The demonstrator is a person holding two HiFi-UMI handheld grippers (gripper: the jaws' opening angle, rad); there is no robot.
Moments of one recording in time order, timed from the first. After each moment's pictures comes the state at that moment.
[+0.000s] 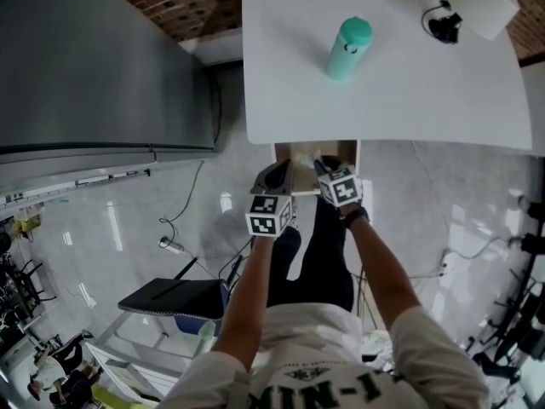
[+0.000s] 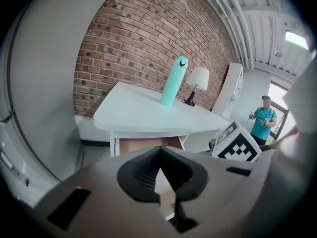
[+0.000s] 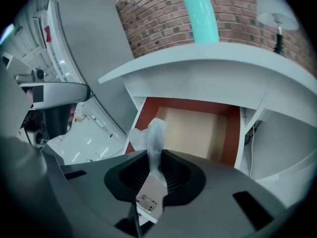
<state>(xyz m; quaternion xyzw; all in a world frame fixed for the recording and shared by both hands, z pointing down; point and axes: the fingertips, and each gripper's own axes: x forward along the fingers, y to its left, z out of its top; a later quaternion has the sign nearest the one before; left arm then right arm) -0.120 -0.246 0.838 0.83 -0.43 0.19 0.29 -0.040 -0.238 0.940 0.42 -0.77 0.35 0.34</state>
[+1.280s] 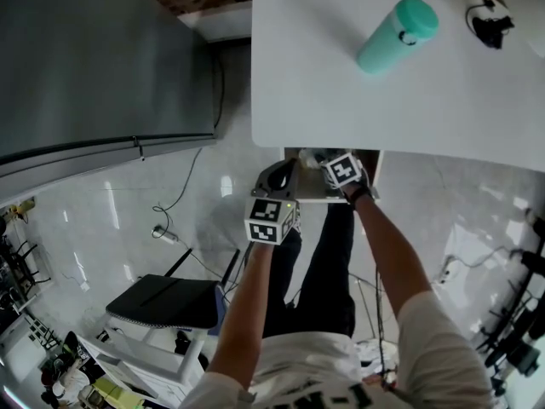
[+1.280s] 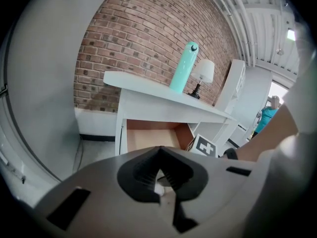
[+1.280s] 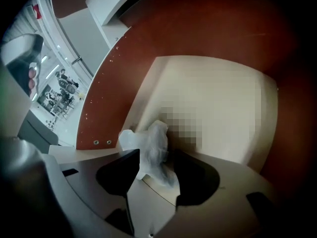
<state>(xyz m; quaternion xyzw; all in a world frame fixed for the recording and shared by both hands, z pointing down) -0.135 -0.262 0.908 0.83 -0.43 0.20 0.29 -0.058 -0.255 1.104 0.32 -0.75 0.38 0.45</state>
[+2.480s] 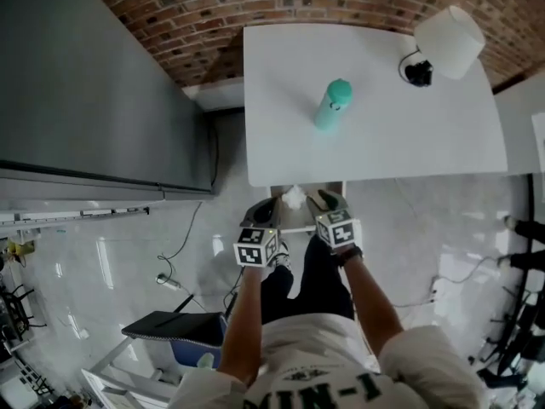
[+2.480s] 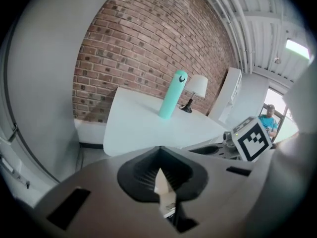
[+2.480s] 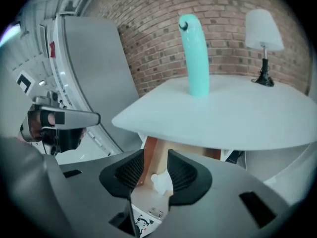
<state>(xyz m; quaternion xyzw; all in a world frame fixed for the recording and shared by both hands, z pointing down) -0.144 -0.255 0.784 0.84 -0.42 0.18 0.30 -0.024 -0.251 0.862 0.48 -0.77 0.30 0.28</state>
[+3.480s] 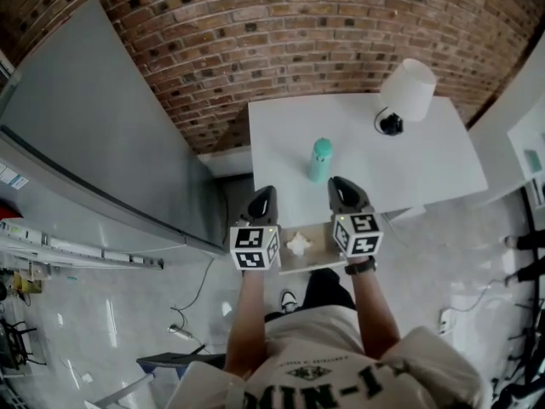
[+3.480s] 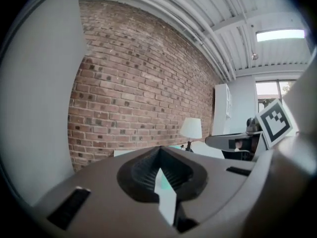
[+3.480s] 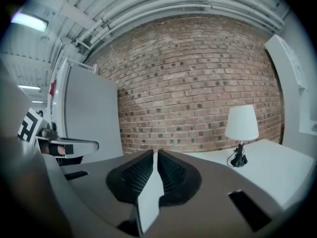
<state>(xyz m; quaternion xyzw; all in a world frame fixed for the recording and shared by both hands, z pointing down) -0.142 -0.352 0.528 0.88 -0.46 0.08 0.11 0.019 -0.343 0.532 0.62 -0.77 0.11 0.07</state>
